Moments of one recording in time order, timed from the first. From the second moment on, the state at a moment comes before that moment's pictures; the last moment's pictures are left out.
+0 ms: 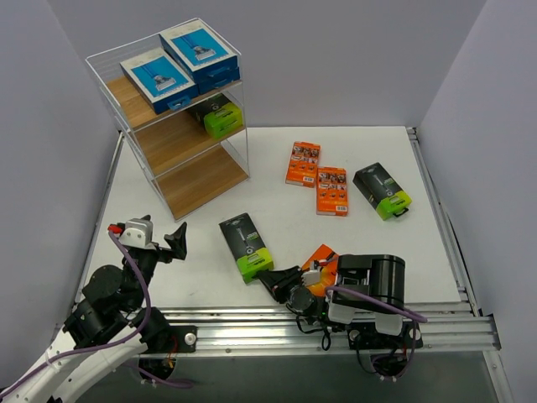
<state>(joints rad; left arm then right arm) -0.86 0.24 0.61 -0.27 -0.64 0.04 1.32 1.86 0.18 1.31 0.68 1.84</state>
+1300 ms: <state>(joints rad) -0.86 0.23 0.61 -0.27 -0.64 0.04 1.30 1.64 0.27 0.96 0.64 1.76</state>
